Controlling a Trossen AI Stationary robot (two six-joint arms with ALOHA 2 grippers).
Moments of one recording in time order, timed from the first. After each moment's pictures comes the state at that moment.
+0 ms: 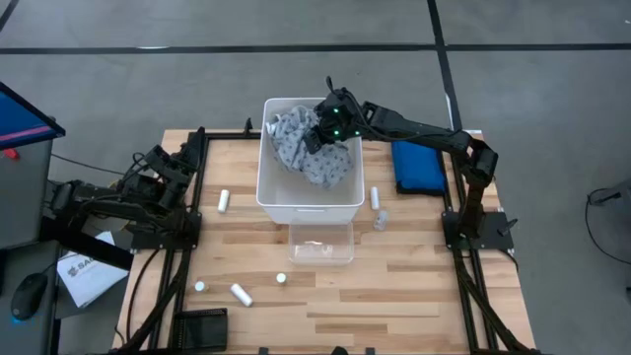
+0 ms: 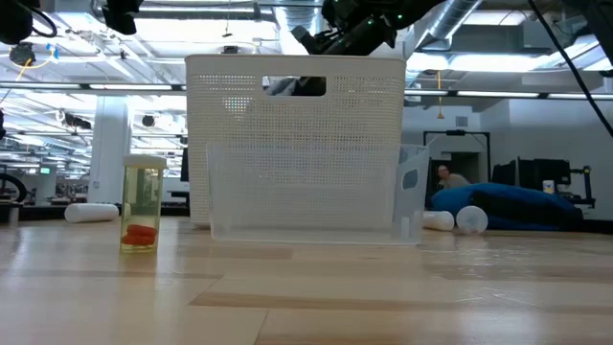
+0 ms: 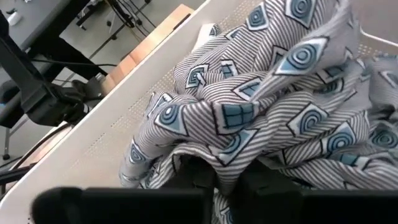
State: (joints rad) left arm -0.03 0.56 0.30 1.20 -0.71 -0.27; right arm -0.43 1.87 1.69 -0.44 -0.14 0.46
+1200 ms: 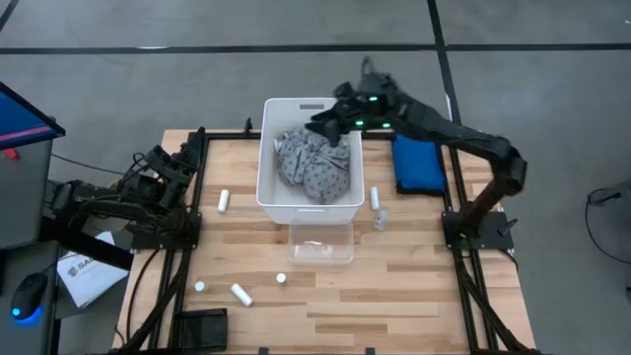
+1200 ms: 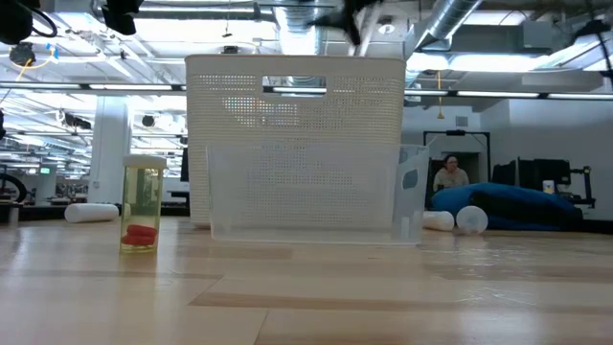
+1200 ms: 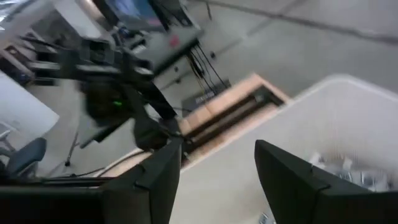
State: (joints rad) left arm -0.03 0.56 0.30 1.19 -0.71 -0.25; right arm -0.39 1.63 1.69 -0.35 -0.24 0.41
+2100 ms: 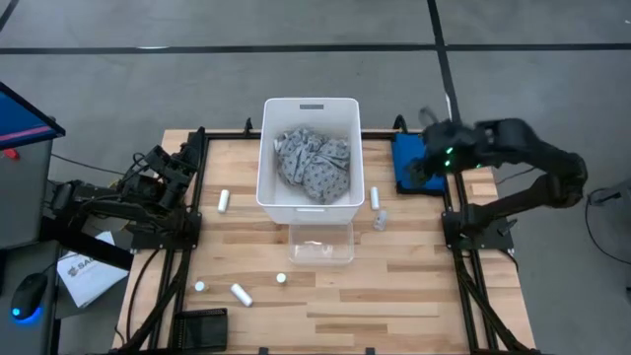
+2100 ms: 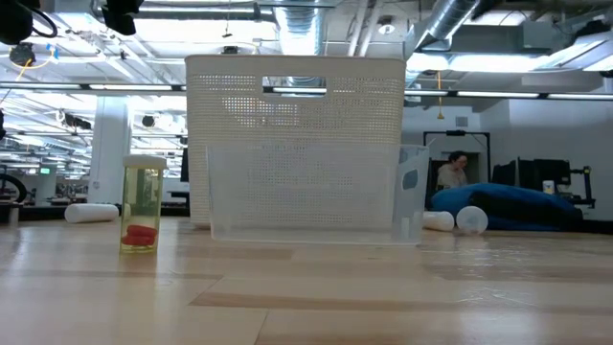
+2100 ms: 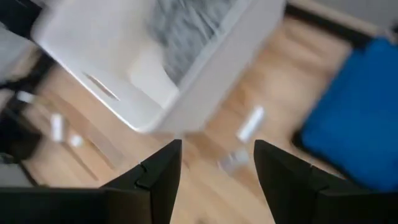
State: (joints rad) left arm -0.03 0.56 0.30 1.19 -0.71 -0.24; right arm -0.10 1.18 1.63 -1.44 0.22 0.84
